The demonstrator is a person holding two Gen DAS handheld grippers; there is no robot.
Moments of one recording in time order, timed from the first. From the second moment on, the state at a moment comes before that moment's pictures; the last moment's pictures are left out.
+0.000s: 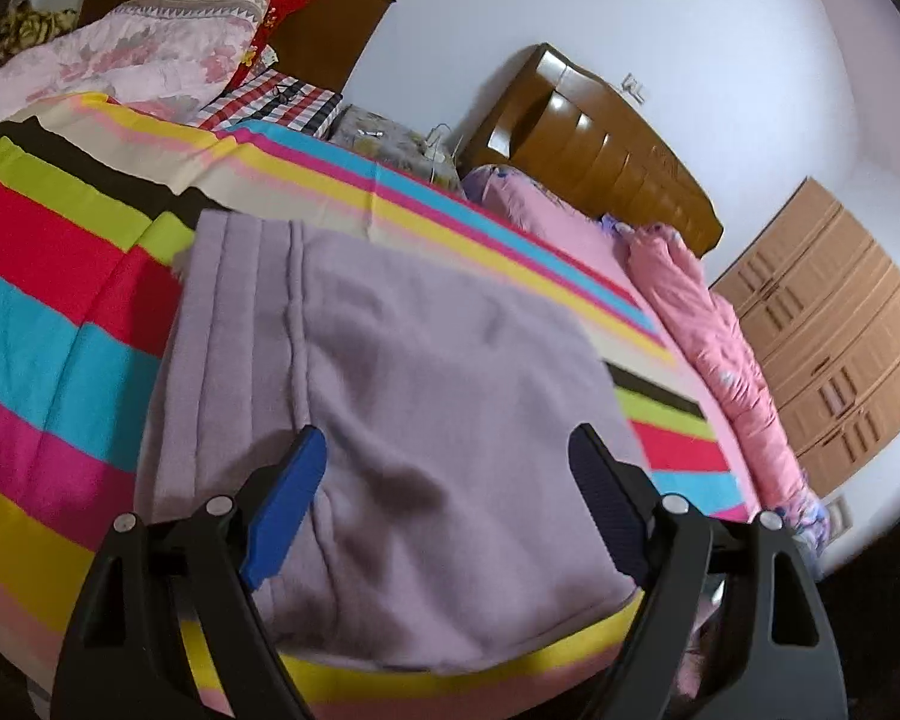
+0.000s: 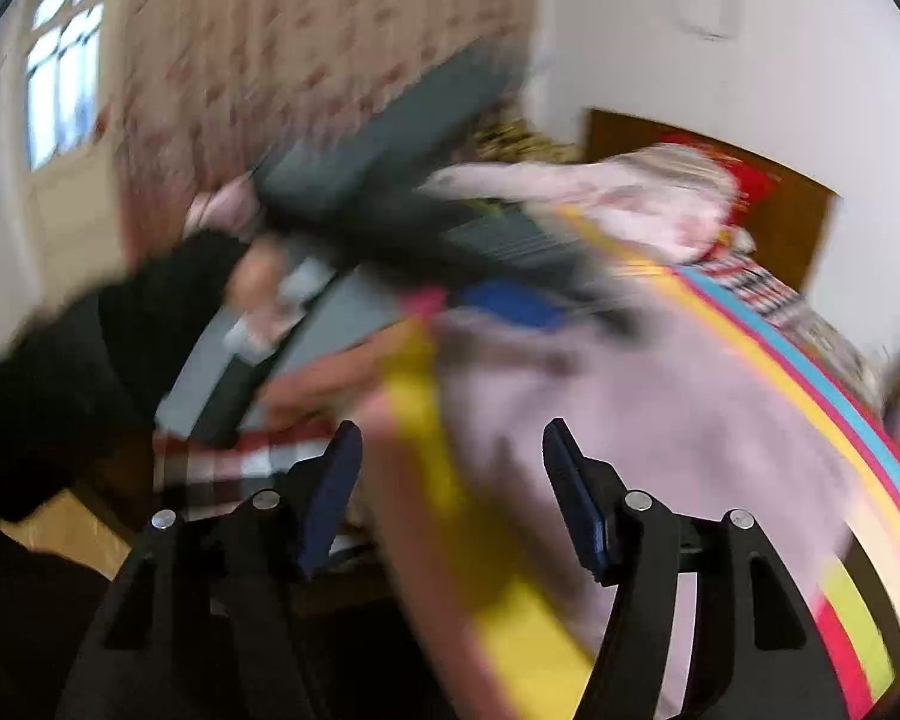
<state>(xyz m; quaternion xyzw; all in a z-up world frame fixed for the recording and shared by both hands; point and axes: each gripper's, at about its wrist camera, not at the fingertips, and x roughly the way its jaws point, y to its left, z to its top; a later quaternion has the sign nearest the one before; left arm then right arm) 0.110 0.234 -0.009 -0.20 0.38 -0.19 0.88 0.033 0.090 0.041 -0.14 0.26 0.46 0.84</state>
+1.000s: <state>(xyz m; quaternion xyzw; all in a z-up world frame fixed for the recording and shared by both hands) 0.095 0.219 -0.030 -0.11 0.37 -0.13 0.91 0.238 -0.001 0.009 0.01 0.37 0.27 0.89</state>
